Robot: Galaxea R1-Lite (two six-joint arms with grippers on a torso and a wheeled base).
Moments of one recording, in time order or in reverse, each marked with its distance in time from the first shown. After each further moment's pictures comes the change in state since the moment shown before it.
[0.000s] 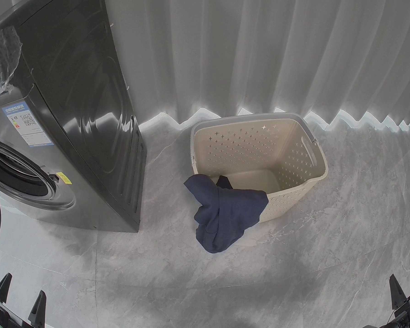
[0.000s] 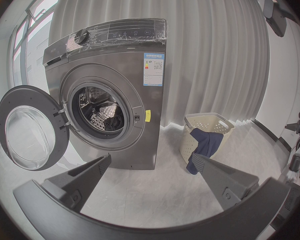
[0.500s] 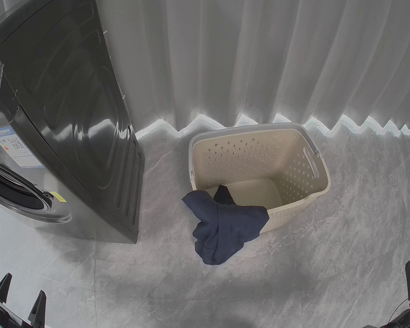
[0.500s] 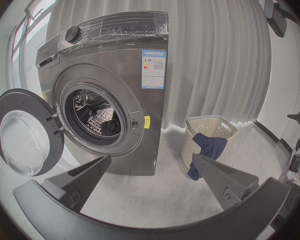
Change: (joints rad) left arm 0.000 0.000 0.000 0.000 0.000 -0.001; right arm 0.011 0.046 -0.133 -0.006 0.040 0.014
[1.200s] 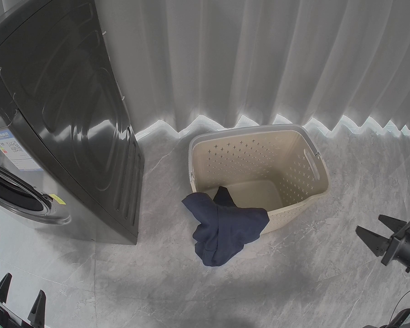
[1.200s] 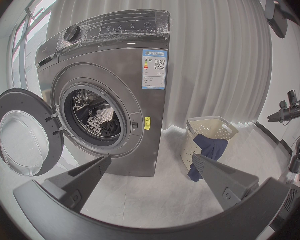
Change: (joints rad) left arm 0.000 0.000 0.000 -0.001 0.002 -0.007; right arm 0.240 0.905 0.027 -0.649 0.028 0.173
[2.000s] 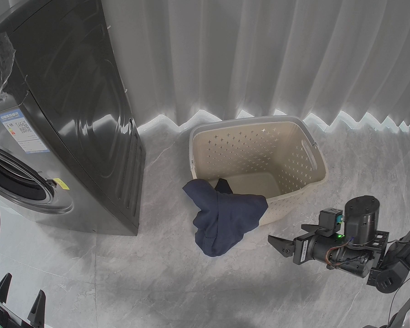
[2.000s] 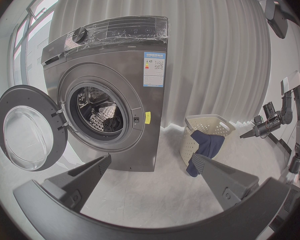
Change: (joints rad) left arm 0.000 0.000 0.000 0.000 0.001 -0.003; right arm 0.359 0.799 -0.200 -0.376 -0.198 0.094
